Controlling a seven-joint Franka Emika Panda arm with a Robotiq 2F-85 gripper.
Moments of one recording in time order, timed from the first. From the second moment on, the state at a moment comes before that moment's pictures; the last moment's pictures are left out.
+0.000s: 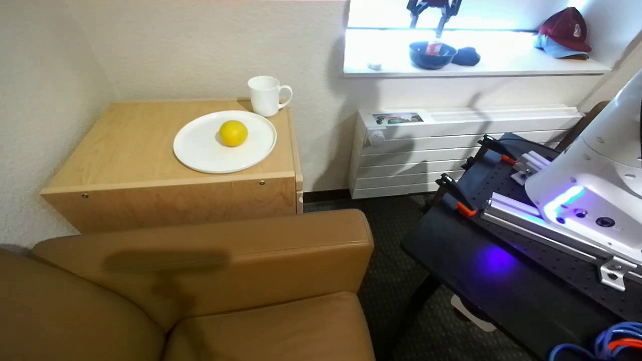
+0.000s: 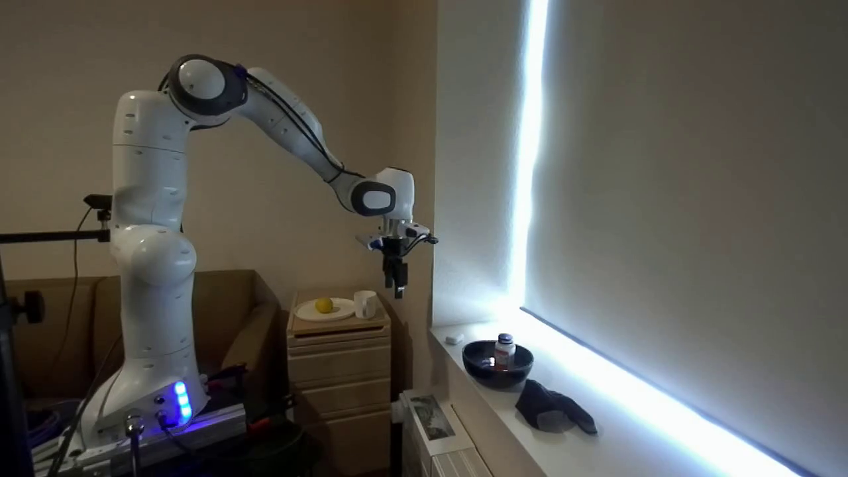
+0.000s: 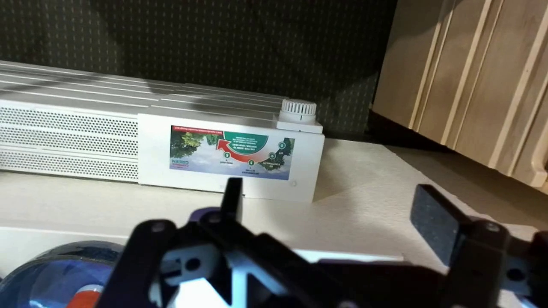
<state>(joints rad) -0.08 0.07 -0.27 -2.25 0.11 2.32 0.05</state>
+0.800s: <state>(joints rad) -0.18 0.38 -0.26 -1.95 0.36 2.35 0.38</state>
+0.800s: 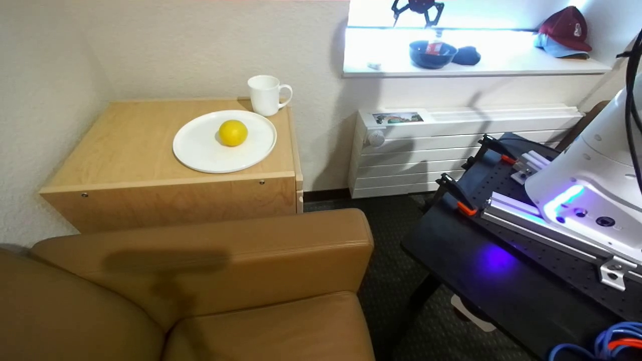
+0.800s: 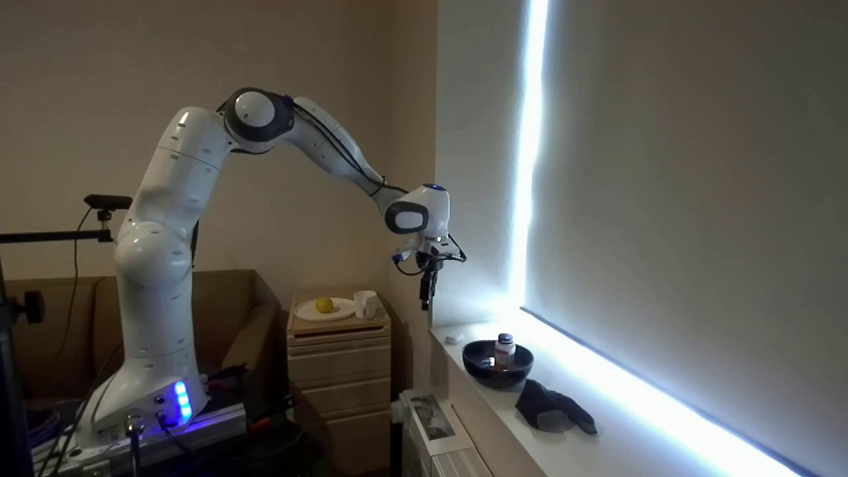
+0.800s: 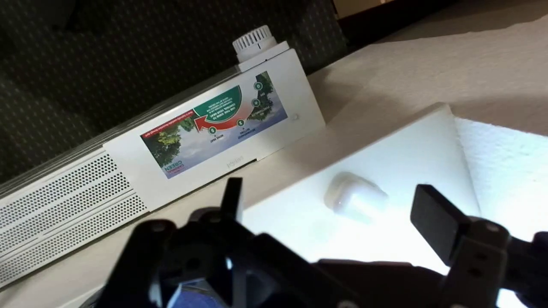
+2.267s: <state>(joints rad) -0.17 0.84 -0.24 -1.49 0.40 2.41 1.18</state>
